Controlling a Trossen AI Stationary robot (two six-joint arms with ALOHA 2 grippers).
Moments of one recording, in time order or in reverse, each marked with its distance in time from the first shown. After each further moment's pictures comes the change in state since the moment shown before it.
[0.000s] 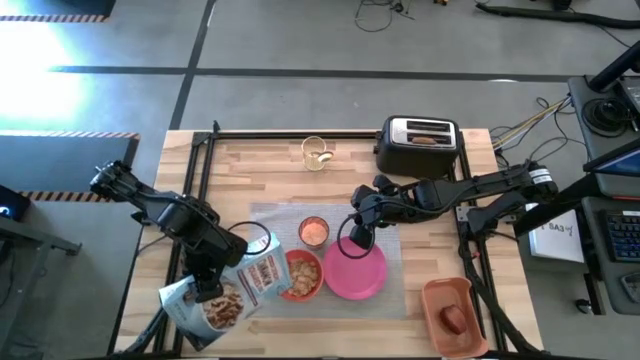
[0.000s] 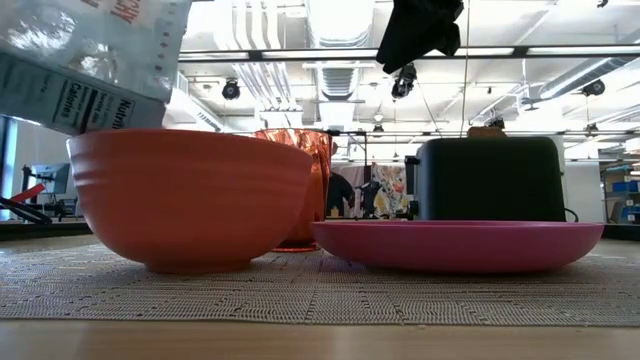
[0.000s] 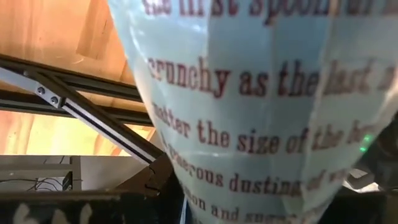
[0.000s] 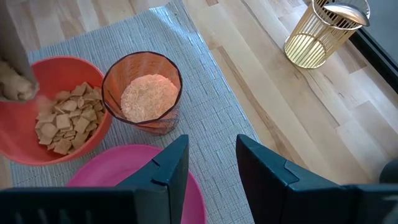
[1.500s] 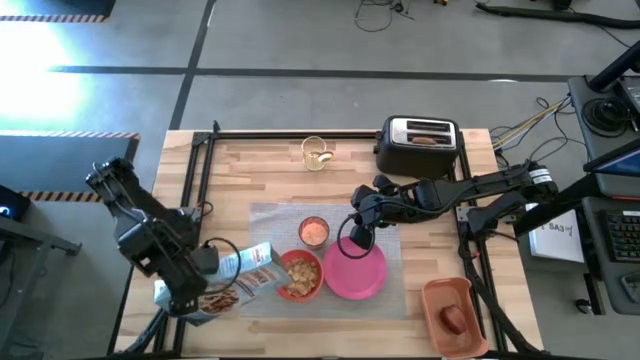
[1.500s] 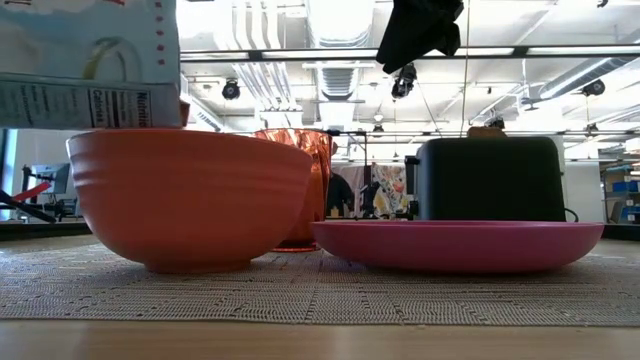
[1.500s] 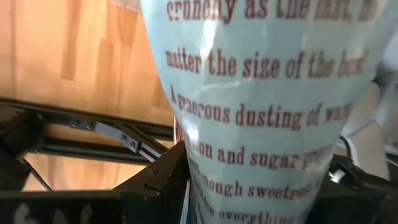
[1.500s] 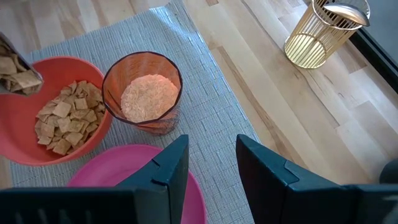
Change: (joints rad) left arm -0.325 -0.040 0.000 -0.029 -0.462 -0.080; right arm 0.000 0.000 0.000 0.000 0.000 0.000
